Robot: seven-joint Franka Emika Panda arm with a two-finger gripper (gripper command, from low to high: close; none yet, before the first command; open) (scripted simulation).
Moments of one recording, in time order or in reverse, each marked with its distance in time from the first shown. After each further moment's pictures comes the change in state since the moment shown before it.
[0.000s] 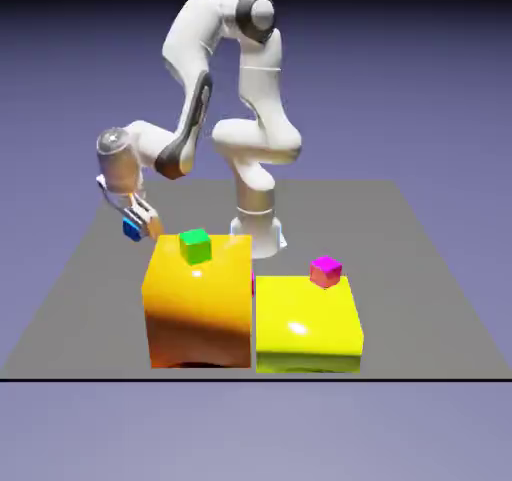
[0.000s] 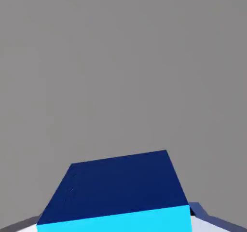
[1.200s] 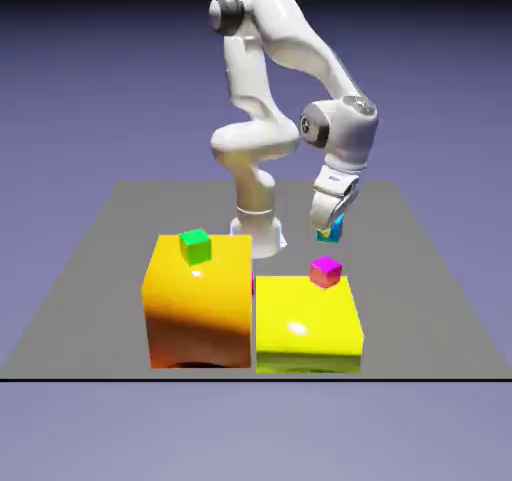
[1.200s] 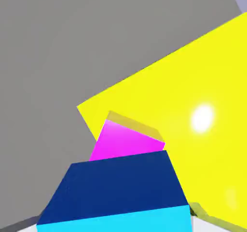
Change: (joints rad) arm 0.852 -0.100 0.440 -0.098 0.383 0.120 -0.619
